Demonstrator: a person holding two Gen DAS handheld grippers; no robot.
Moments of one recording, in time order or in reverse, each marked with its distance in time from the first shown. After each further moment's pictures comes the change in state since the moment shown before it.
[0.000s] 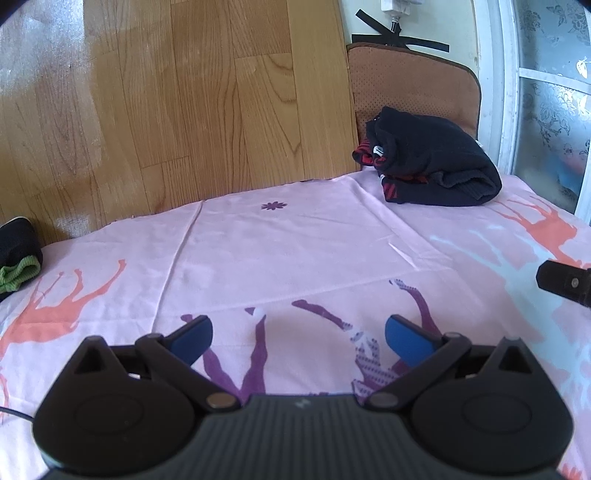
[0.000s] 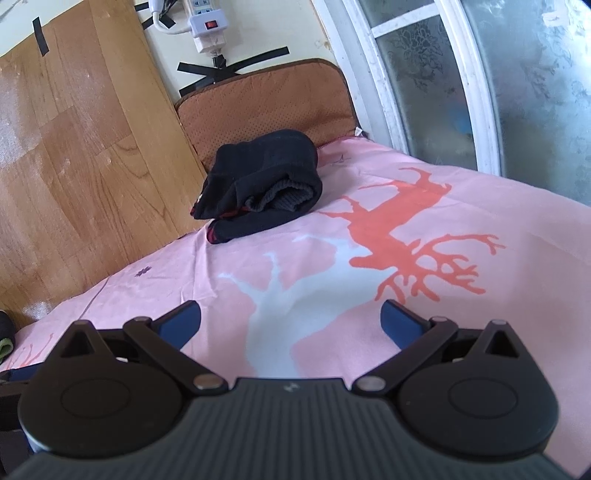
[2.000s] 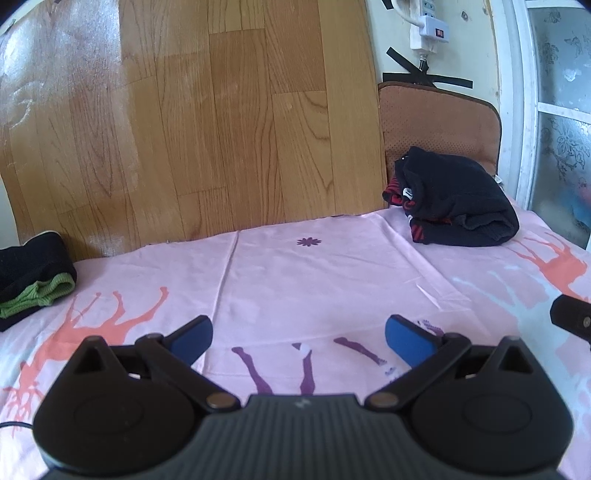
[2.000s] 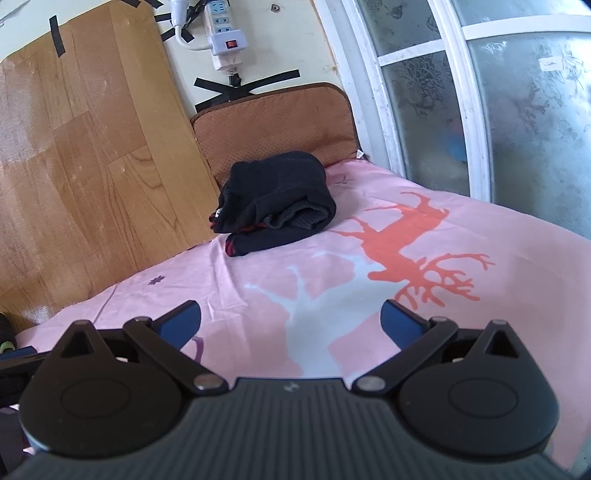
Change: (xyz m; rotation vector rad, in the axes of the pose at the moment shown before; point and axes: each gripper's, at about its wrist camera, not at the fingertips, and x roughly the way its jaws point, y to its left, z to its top) left arm -0.027 0.021 0.017 -0.043 -0.074 0.060; right arm -0.028 0.038 0.002 -0.025 -0.043 -0.053
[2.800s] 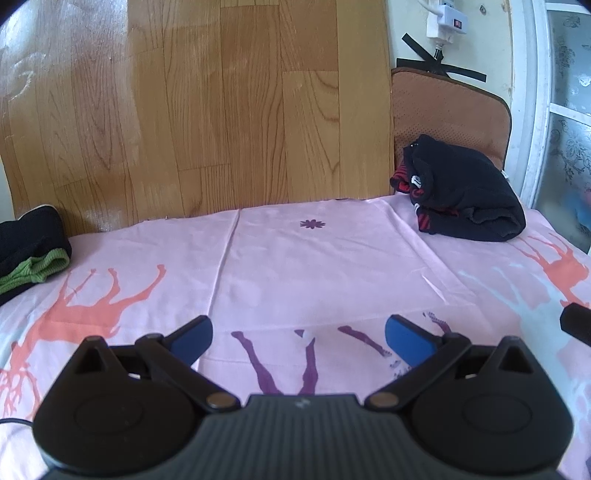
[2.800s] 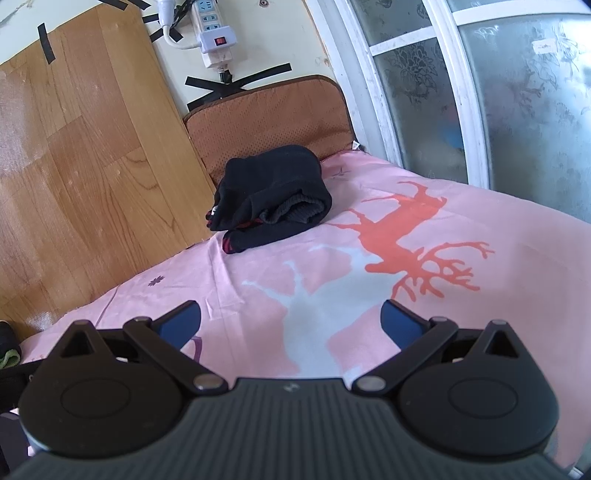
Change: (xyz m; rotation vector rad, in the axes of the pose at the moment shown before) left arm 0.010 0.009 0.000 -0.049 0.070 -0.016; right arm 0.003 -0.006 0.000 0.040 0.025 0.006
